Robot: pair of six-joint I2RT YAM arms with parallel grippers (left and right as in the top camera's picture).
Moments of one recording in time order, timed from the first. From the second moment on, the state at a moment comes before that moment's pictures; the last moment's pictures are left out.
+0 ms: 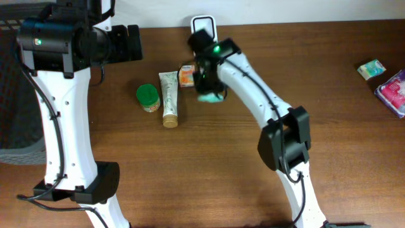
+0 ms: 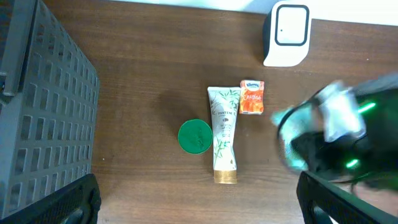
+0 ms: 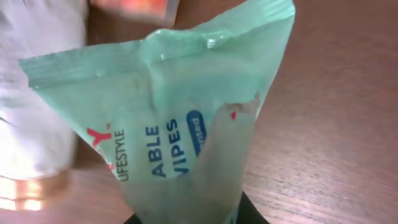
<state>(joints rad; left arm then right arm) -0.14 1.99 2.72 -1.69 -0.05 -0.20 0.49 2.38 2.30 -1.26 -0.04 0.35</state>
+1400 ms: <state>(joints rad) -0.14 1.99 2.72 -1.69 -0.05 -0.20 -0.45 2.29 2.07 -0.89 0.24 0.36</state>
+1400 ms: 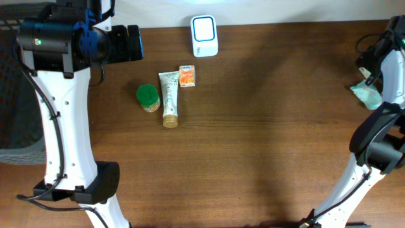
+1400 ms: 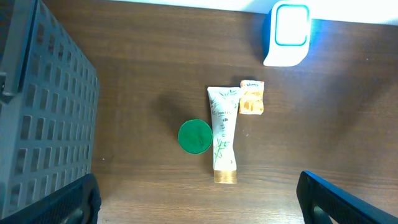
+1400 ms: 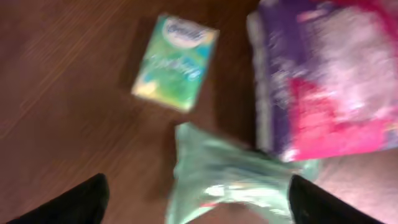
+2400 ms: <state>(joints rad) -0.14 1.99 2.72 -1.69 -0.05 -0.20 0.46 2.49 2.07 -0.58 -0.16 0.52</state>
